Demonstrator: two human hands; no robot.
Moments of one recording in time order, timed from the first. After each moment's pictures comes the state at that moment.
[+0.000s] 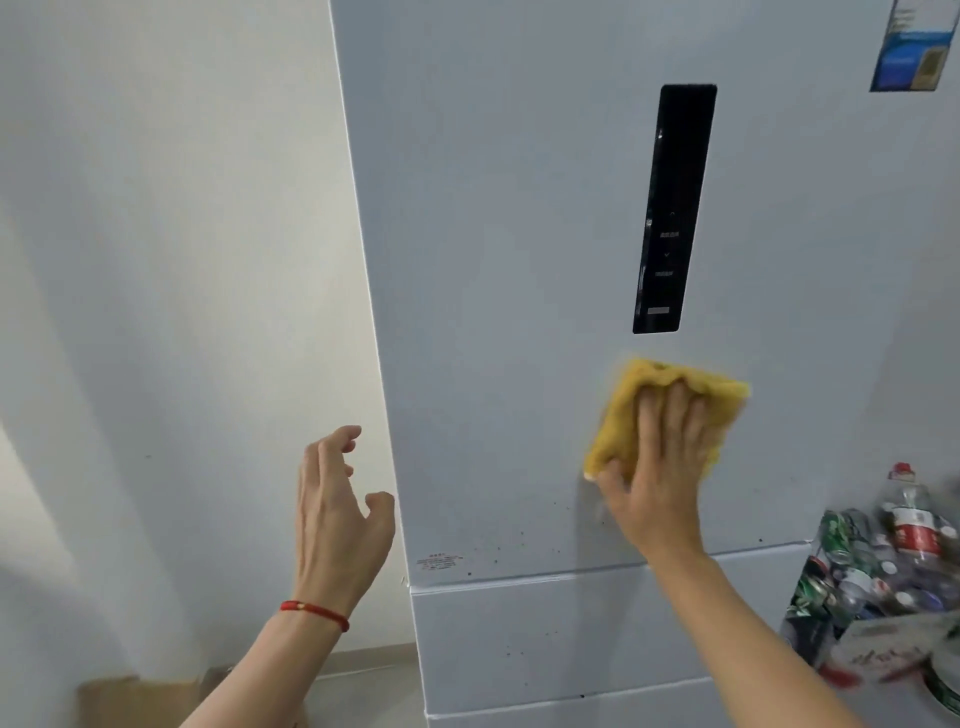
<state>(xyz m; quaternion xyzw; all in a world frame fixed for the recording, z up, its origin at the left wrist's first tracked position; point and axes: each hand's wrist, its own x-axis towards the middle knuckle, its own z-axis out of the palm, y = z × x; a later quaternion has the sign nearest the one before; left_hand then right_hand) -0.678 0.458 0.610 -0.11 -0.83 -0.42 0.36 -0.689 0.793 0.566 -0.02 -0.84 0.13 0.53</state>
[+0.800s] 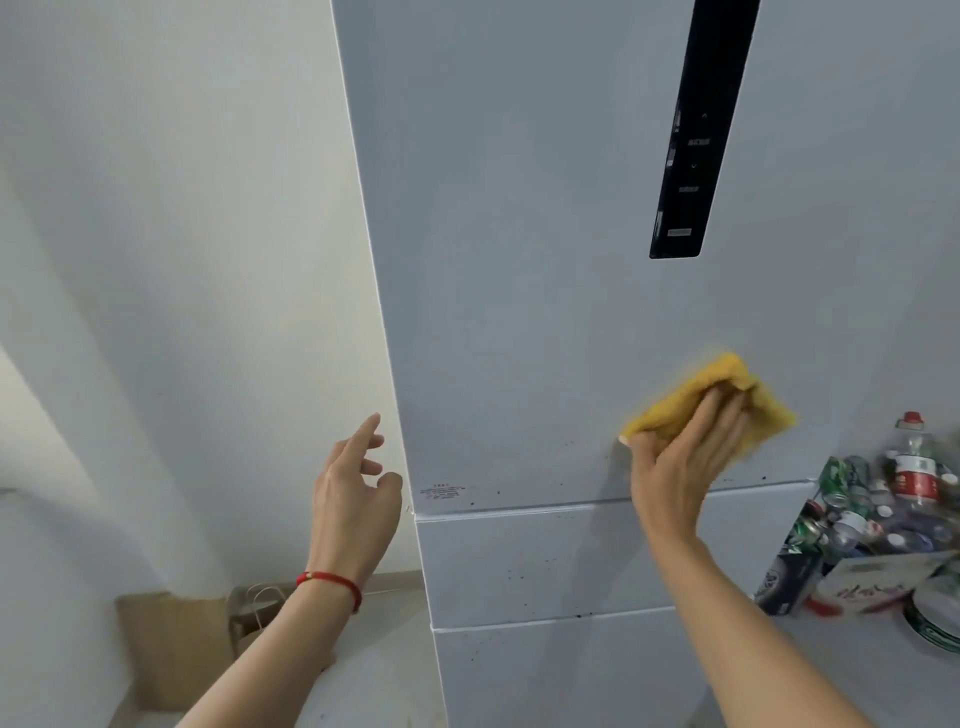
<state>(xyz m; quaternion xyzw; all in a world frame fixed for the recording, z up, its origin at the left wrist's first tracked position) -0.649 0.462 0.574 -0.02 -0.85 -0.49 0.21 -0.680 0.791 0.505 -0.20 -0.79 0.30 0.49</state>
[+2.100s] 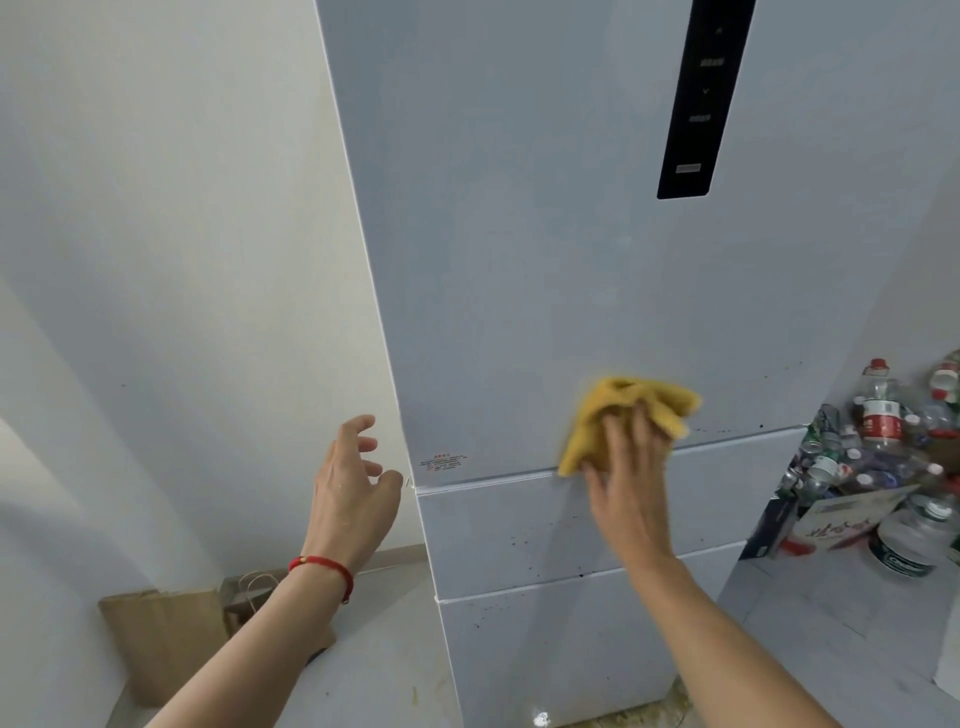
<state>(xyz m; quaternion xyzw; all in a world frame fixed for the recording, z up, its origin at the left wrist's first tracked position) -0.662 0.442 0.549 -0.05 -0.87 -0.47 0.11 -0.660 0.752 0.428 -0.05 -0.88 0.22 0.42</state>
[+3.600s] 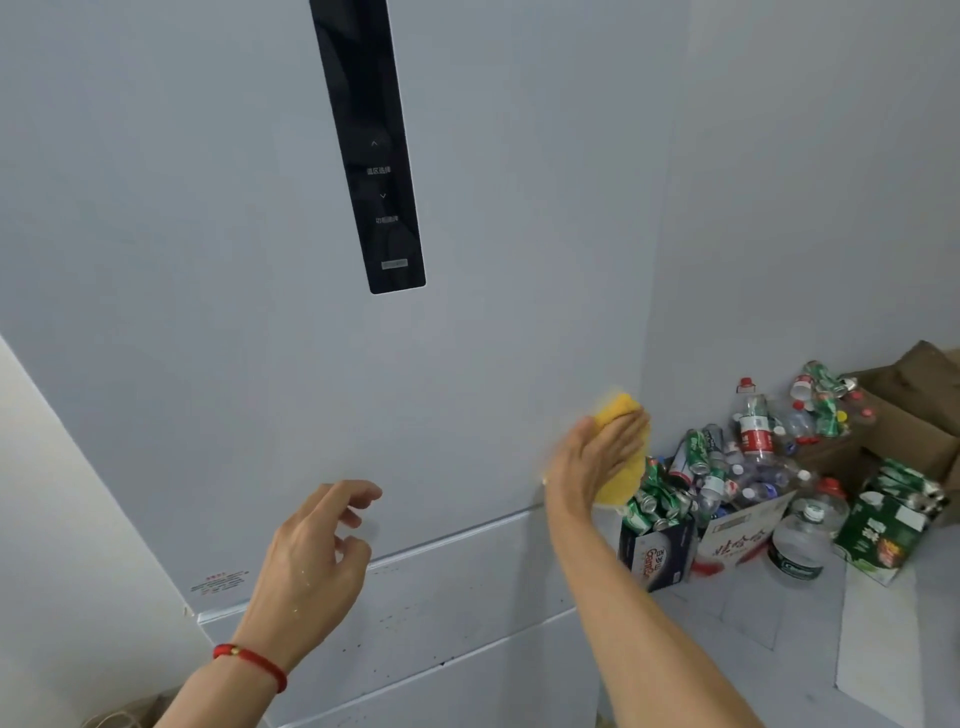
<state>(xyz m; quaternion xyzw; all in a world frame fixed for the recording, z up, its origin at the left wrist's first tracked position) -0.643 0.626 0.571 -0.27 -0.87 -0.37 0.16 -0.693 0.927 0.501 -0.32 -0.64 0.53 0.46</state>
